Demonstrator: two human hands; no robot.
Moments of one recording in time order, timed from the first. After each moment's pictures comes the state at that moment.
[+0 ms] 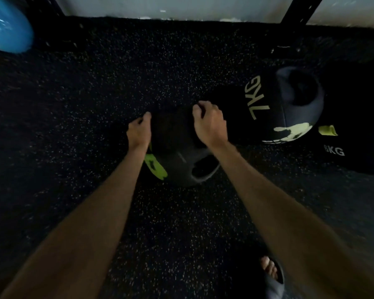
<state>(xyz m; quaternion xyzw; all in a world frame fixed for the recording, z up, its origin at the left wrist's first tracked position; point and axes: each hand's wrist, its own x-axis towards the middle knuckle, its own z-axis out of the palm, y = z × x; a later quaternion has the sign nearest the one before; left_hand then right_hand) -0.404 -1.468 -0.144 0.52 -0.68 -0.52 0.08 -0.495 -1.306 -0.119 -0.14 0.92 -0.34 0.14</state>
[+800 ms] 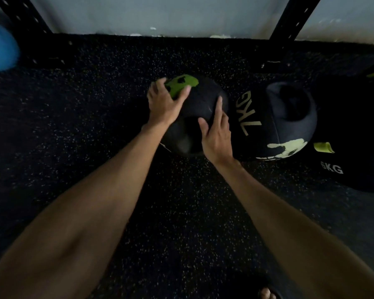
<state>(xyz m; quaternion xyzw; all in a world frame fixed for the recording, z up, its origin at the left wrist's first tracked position) -0.545 -1.445 -0.120 0.31 -0.86 -0.39 0.13 -0.543 -1.279 -0.163 -0.18 0.92 -0.36 0.00</state>
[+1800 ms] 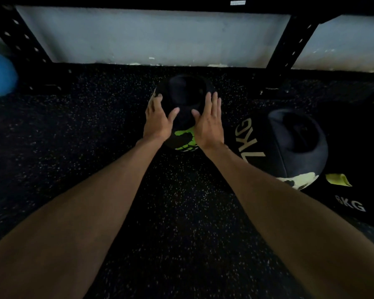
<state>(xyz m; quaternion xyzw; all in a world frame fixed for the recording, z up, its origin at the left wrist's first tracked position) -0.603 -1.476 -0.164 0.28 -0.88 -0.36 0.16 -0.658 -1.336 -0.172 -0.23 0.92 -0.31 -0.01</state>
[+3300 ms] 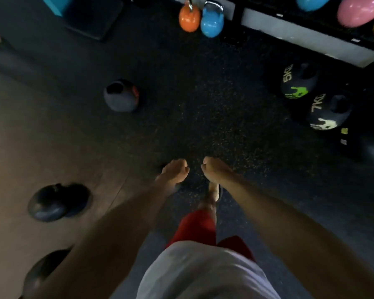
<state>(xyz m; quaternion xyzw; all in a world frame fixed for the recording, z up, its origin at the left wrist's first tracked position) 0.354 -1.313 0.401 0.47 -0.78 -0.32 -0.25 0.210 -1.220 0.415 -0.42 0.81 -0.02 0.42</state>
